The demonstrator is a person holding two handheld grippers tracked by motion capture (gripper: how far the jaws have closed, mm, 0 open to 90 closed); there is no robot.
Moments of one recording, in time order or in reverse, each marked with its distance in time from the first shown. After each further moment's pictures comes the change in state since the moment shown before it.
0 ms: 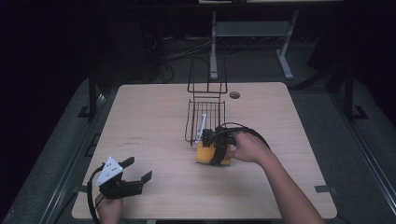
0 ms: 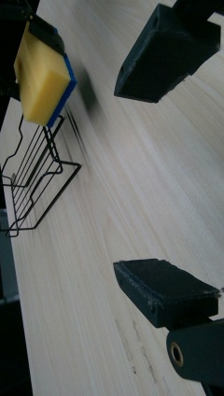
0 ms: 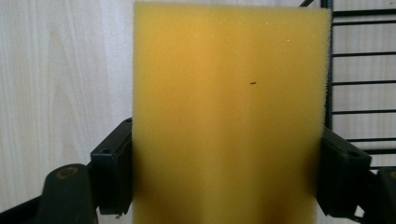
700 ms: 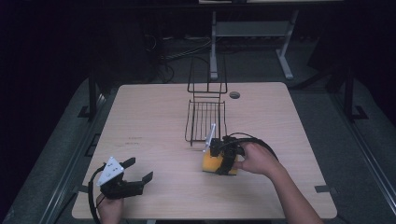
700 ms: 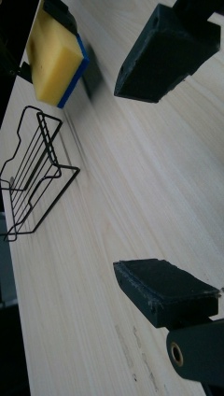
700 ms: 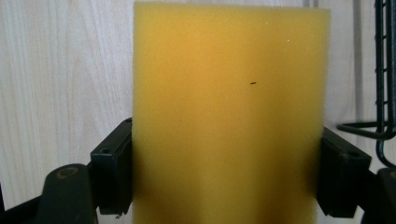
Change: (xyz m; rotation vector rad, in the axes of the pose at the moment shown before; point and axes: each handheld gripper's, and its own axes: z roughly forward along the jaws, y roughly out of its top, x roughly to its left) left arm -0.002 0.000 0.001 0.005 -0.008 -0.002; right arm 0.023 -0.027 0.007 -0.019 0.000 0.020
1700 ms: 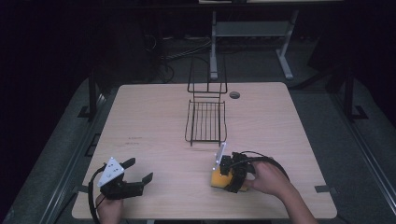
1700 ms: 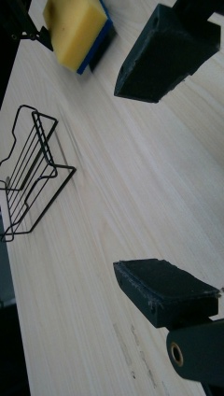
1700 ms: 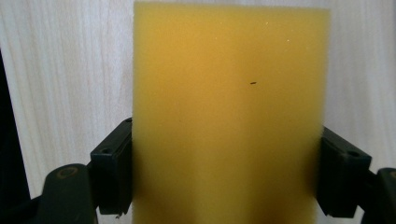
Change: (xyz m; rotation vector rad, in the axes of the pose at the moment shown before) left arm -0.001 -0.001 0.000 0.013 0.003 0.012; right arm 0.041 -0.035 0.015 0.011 -0.020 0.027
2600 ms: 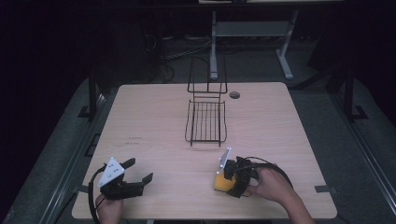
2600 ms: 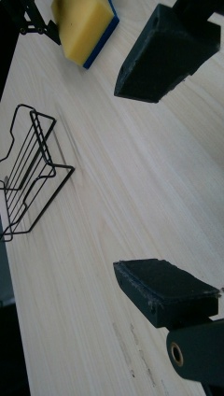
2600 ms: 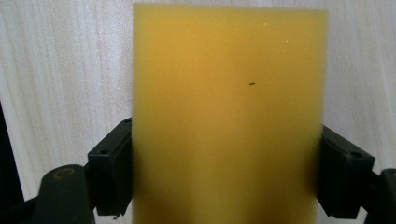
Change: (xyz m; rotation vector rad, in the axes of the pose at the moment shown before) left arm -0.001 0.000 0.000 0.007 0.002 0.009; right arm 0.008 -0.017 0.011 -0.010 -0.008 0.045
